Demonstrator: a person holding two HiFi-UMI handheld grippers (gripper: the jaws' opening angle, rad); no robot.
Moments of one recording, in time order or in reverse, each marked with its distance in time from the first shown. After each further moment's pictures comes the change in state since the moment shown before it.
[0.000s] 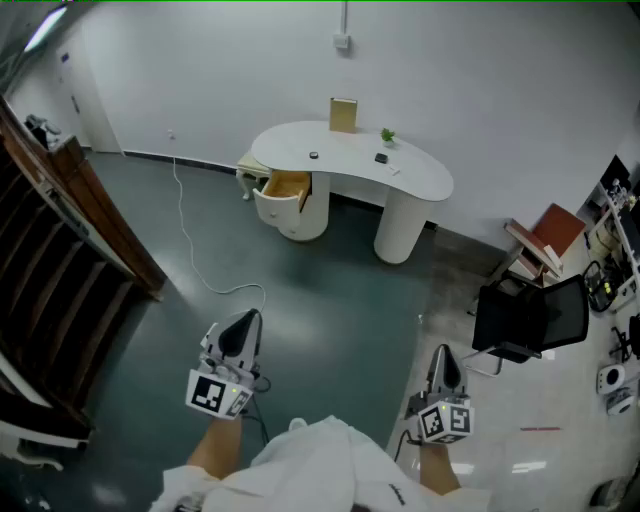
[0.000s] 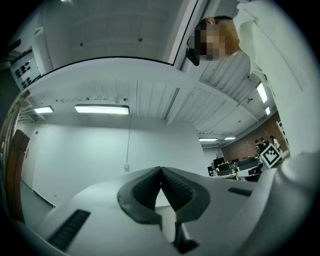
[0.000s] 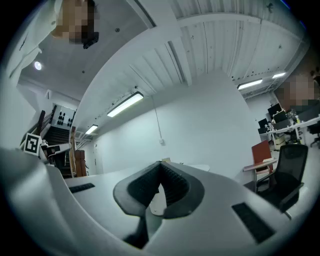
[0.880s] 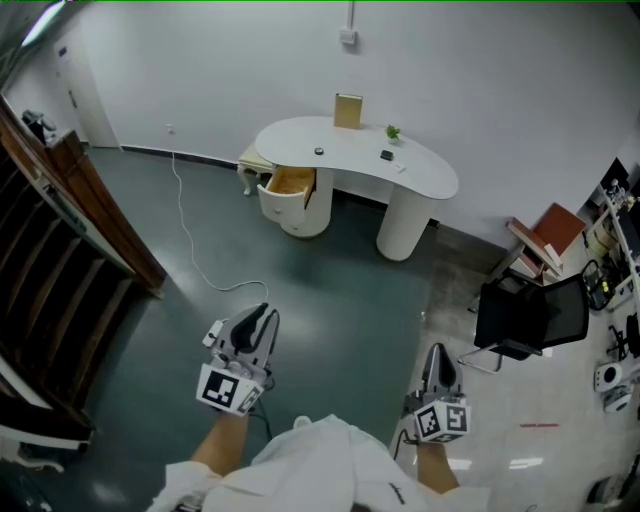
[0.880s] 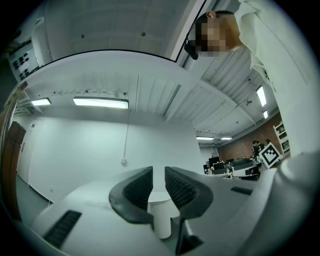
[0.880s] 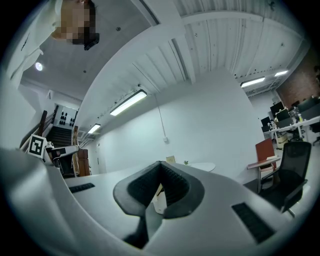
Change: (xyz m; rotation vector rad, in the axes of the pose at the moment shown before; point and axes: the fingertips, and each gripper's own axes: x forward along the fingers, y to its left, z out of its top) left arm 0.001 0.023 -0.017 -0.056 0.046 -0.051; right arm 0.014 0.056 -0.012 0.008 0.011 0.022
